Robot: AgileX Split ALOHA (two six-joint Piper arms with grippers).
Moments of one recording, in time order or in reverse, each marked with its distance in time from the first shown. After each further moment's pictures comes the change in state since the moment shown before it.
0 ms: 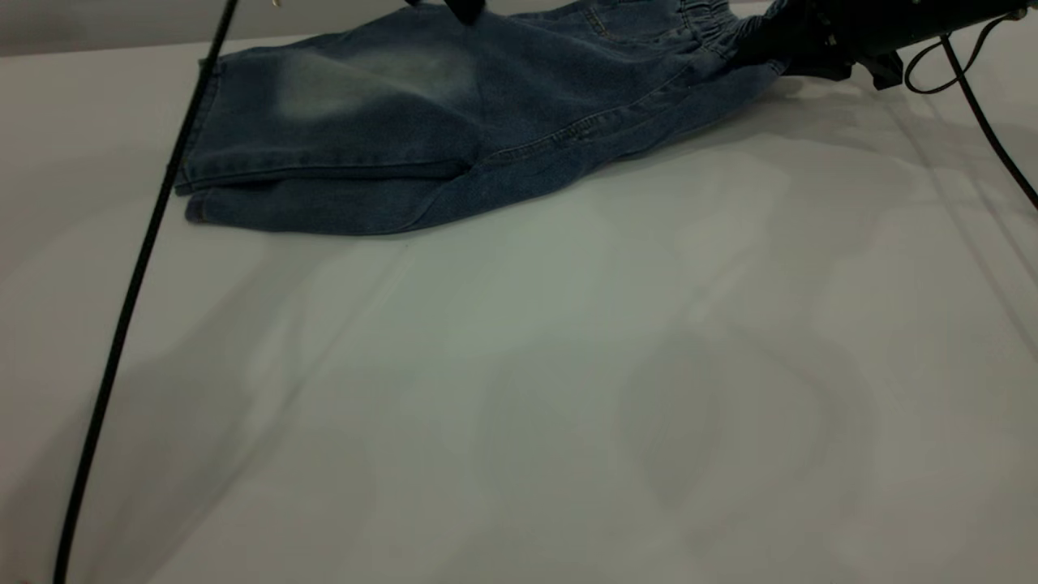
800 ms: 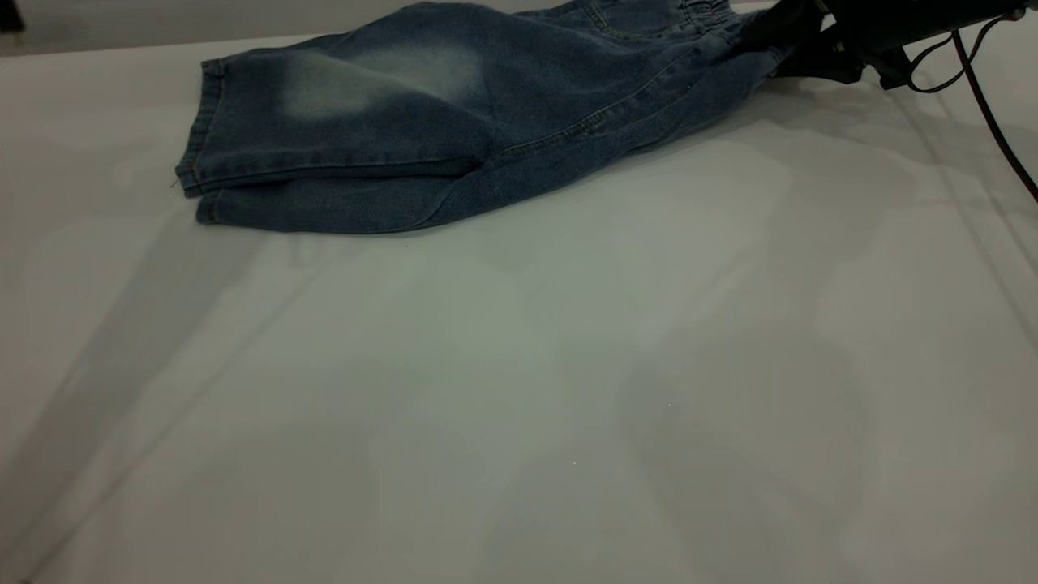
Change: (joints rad) left arm 0.155 -0.489 0.767 -0.064 -0.621 -0.003; right arm 0.000 0.001 0.008 0.056 -0.073 0.026
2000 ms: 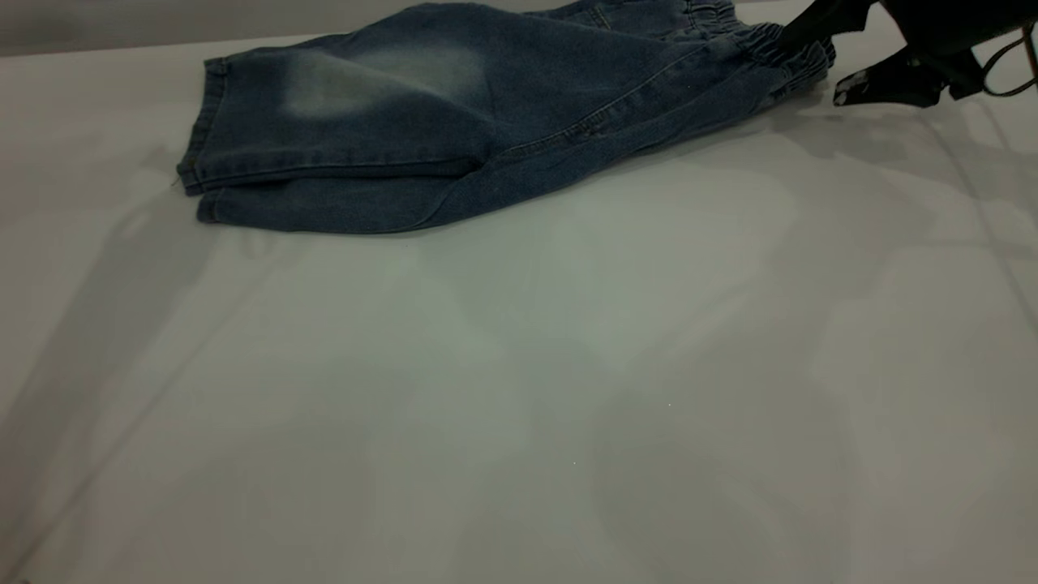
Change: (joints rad) left arm 0.091 -0.005 0.066 0.003 -0.127 0.005; right arm -0.041 -0.161 0.231 -0.066 -0.055 0.034
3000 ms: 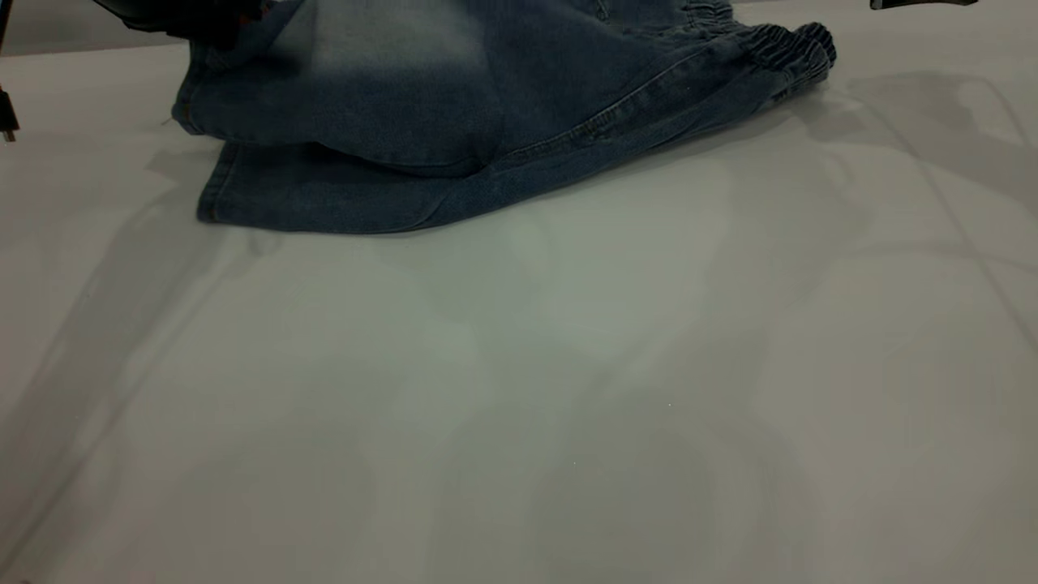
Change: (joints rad) left arm 0.002 0.141 0.000 0.007 -0.060 0.002; right arm 0.027 -0.138 0.001 -0.031 -0.162 -0.179
